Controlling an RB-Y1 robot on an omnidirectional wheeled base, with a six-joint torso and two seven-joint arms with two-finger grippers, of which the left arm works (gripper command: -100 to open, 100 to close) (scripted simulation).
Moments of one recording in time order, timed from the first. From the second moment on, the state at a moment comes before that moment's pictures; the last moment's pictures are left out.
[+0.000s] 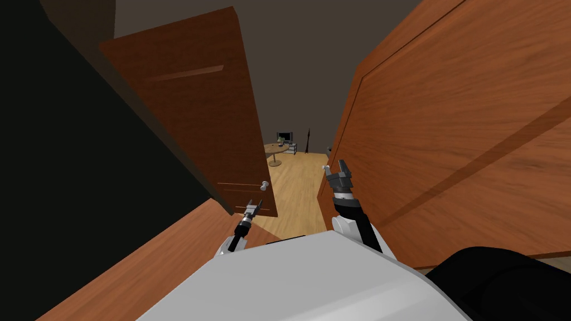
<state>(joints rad) -0.15 0.17 0.07 -0.57 -0.34 -0.92 -1.14</state>
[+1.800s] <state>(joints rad) -0.17 0.16 0.09 -0.55 -0.34 -0.91 -1.20</state>
